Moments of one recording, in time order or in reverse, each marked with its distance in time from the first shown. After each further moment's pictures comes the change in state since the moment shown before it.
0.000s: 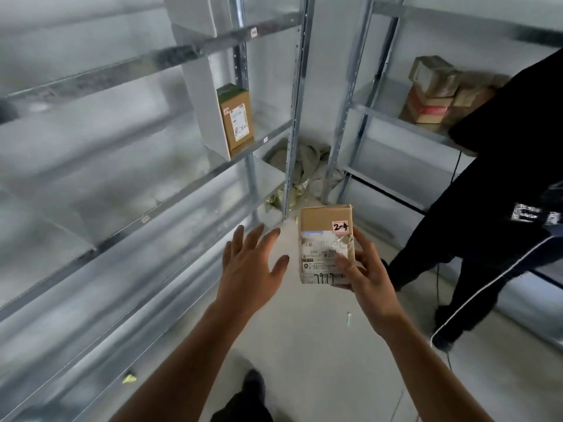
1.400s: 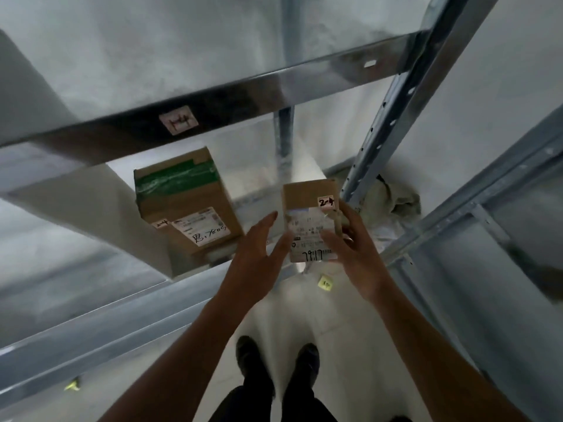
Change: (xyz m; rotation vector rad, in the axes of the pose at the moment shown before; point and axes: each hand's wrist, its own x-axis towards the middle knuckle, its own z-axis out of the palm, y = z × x) left_hand 0.633 -0.027 0.087 -0.596 0.141 -0.573; right_hand 0.761 0.009 0.025 -0.061 -0.558 0.096
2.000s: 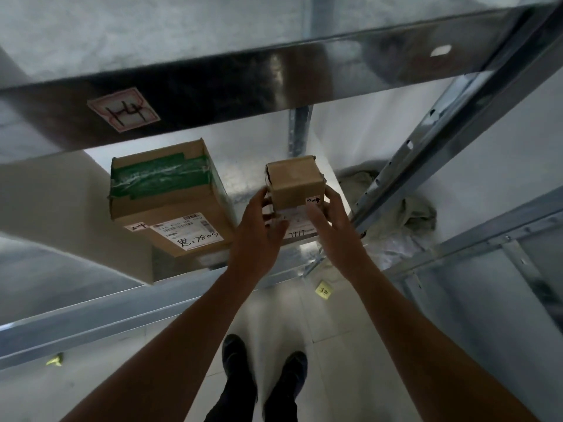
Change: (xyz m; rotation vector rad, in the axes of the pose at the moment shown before) left_hand 0.100 -0.036 0.031 -0.150 0.262 0.105; right_hand 0.100 0.018 0.022 -0.224 -0.111 -0.027
